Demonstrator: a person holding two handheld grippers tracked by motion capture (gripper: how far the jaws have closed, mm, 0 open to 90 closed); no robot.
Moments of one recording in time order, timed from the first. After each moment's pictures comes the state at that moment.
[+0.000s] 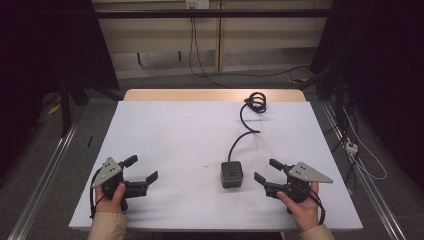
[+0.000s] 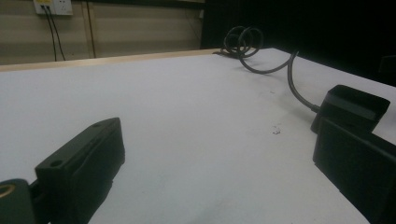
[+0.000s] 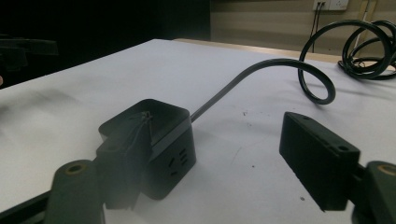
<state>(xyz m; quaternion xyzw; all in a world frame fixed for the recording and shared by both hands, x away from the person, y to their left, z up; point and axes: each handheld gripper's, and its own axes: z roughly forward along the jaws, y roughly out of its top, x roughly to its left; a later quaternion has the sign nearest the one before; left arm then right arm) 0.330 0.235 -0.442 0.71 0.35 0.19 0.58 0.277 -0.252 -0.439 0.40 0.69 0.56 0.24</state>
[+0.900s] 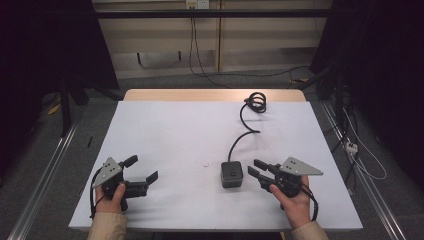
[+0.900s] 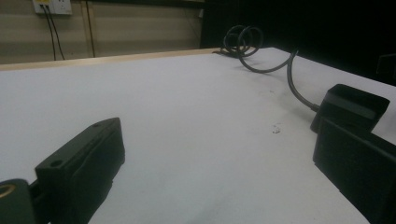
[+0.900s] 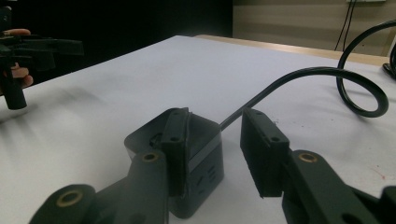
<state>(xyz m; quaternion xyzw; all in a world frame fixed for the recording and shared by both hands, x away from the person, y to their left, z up) 0.330 0.235 -0.443 0.71 0.35 0.19 0.58 0.289 -0.235 -0.432 0.38 0.71 0.56 0.20</state>
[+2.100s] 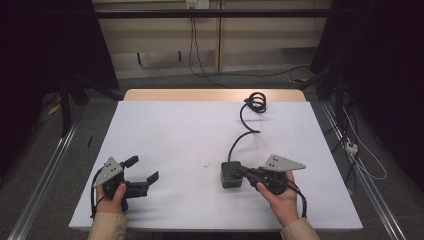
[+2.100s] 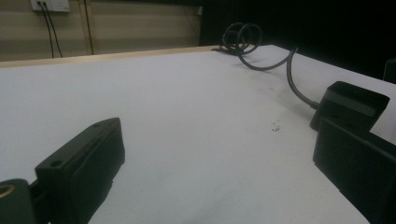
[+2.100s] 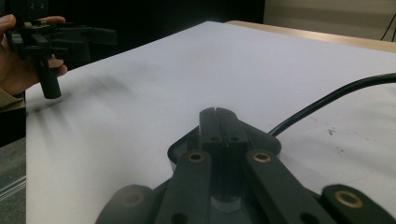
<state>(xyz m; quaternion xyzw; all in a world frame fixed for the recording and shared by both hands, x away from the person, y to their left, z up) 0.330 0.234 -0.444 0.71 0.35 0.19 0.58 0.298 -0.201 -0.427 0.35 0.74 0.56 0.15</state>
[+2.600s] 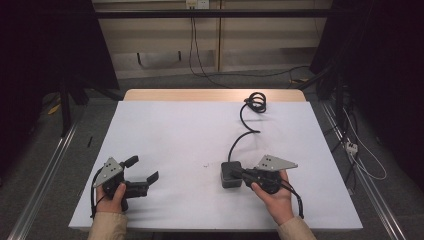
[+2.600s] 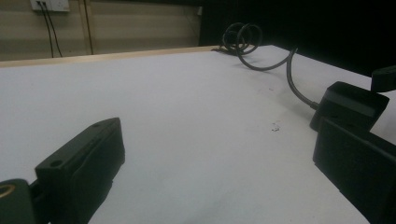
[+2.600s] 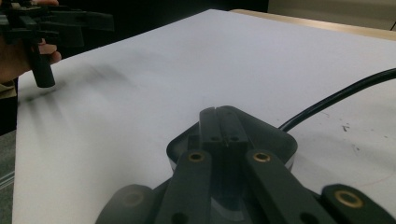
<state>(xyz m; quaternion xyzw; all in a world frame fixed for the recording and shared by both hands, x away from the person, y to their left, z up) 0.331 0.234 -0.444 0.71 0.35 0.19 0.58 0.305 -0.191 -0.435 0.34 0.75 0.54 0.15</state>
